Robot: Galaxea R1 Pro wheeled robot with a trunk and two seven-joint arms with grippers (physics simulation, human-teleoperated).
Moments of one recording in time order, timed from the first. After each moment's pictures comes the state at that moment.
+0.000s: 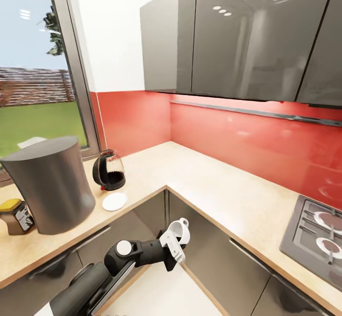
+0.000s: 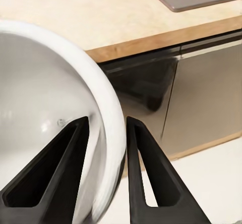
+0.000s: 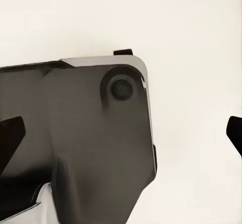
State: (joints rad) left arm -0.47 0.14 -0.71 -1.35 0.11 0.36 -0.53; right arm -0.05 0.01 -0.06 -0.11 -0.06 -0.08 -0.04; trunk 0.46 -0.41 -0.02
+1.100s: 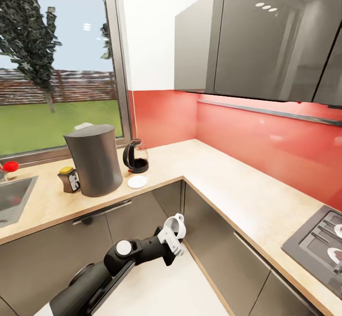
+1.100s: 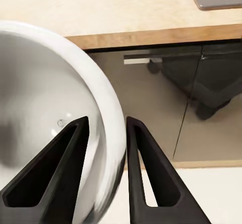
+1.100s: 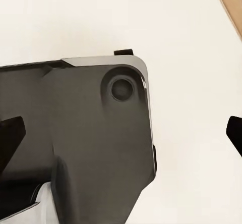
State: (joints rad) left arm -0.47 0.14 -0.71 -1.35 0.11 0.36 -0.43; right arm -0.05 0.01 -0.05 -0.11 -0.05 -0.08 -0.04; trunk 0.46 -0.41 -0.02
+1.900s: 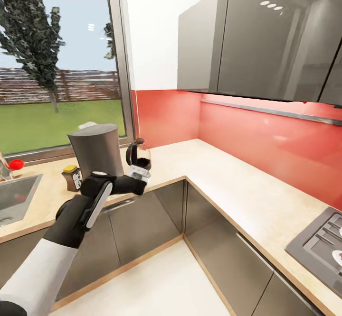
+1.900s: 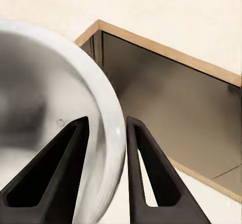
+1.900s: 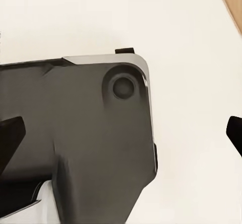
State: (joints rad) left arm -0.79 0.10 -0.28 -1.35 0.11 0.99 -0.43; right arm -0.05 0.01 -0.05 -0.11 -0.05 -0.08 -0.04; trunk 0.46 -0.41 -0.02
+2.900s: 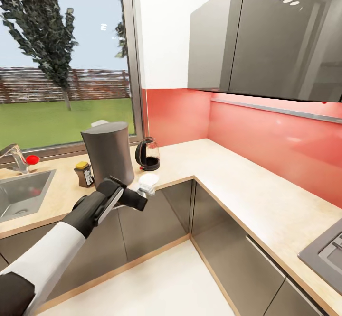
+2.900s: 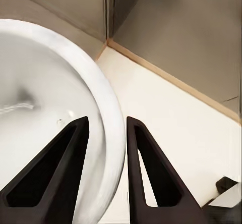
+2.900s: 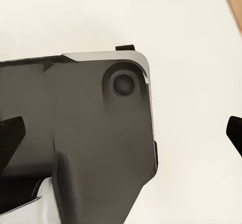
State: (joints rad) left arm -0.91 0.12 -0.49 -0.97 0.11 1.02 -0.49; right arm -0.05 0.01 -0.05 -0.10 -0.05 -0.08 -0.04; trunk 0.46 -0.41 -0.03
